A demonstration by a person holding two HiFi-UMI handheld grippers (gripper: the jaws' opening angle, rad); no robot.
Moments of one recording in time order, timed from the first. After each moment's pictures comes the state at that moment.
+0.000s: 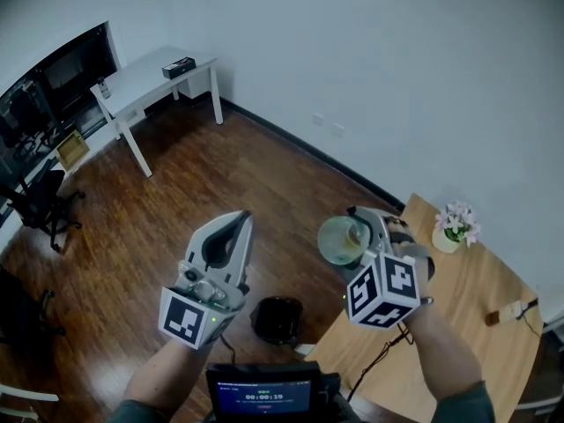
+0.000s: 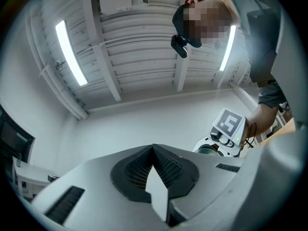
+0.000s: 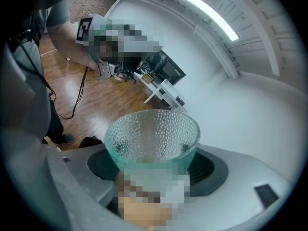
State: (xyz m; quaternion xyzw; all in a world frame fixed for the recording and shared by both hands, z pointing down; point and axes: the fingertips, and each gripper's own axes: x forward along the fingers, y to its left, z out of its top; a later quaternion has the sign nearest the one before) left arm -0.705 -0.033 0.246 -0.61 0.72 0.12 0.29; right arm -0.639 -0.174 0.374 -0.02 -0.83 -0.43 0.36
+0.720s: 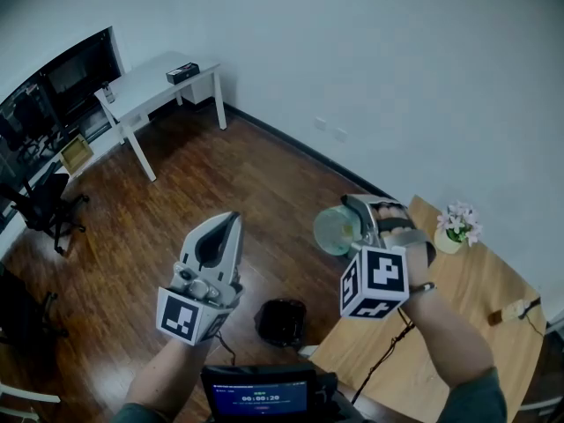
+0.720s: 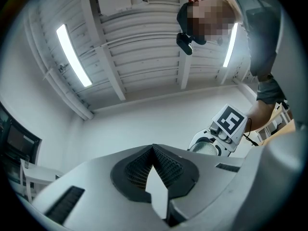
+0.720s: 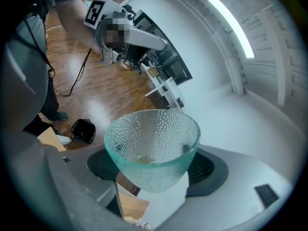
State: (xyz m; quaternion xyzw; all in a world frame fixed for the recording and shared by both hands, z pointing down) left arm -0.721 -0.011 0.254 -0.59 0.74 0.11 0.29; right arm -0.653 -0.170 0.359 0.00 -0.77 -0.52 0.37
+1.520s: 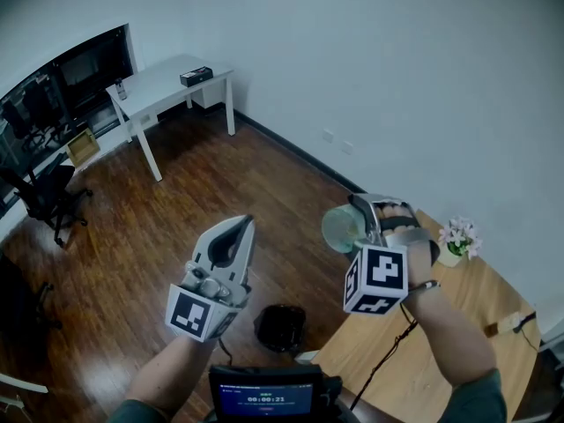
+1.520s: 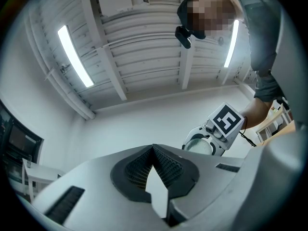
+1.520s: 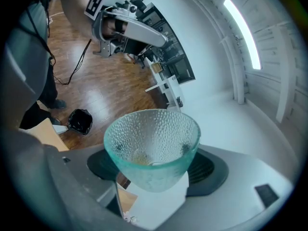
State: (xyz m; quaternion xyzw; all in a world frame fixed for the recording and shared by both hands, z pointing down) left arm -0.721 0.003 0.264 -0.60 0.75 0.12 0.26; right arm -0.663 -0.162 0.346 0.01 -0.73 -0.57 0.38
